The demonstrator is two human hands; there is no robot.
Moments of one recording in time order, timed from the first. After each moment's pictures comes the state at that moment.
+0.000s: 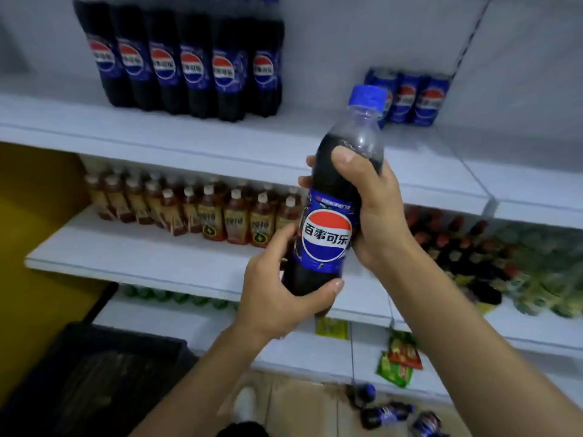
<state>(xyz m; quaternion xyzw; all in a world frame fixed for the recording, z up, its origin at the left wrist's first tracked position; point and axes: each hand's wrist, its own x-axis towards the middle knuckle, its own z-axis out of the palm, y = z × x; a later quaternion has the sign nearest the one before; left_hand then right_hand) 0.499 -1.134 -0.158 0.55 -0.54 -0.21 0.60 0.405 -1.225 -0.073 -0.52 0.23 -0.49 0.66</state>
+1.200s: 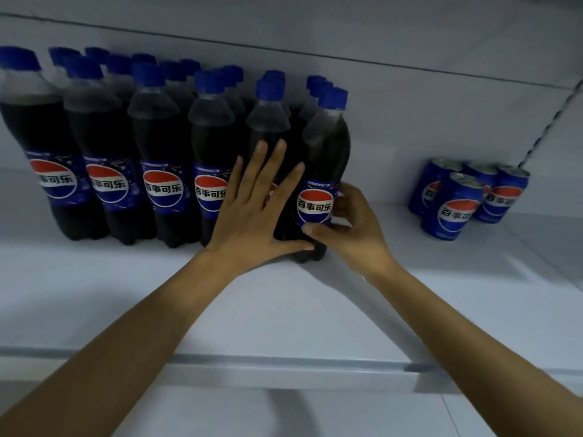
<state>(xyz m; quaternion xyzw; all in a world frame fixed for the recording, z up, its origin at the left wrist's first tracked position) 0.796 -1.448 -0.088 0.54 -0.72 0.31 0.32 0.613 -1.477 -0.081 -0.71 0.37 -0.45 0.39</state>
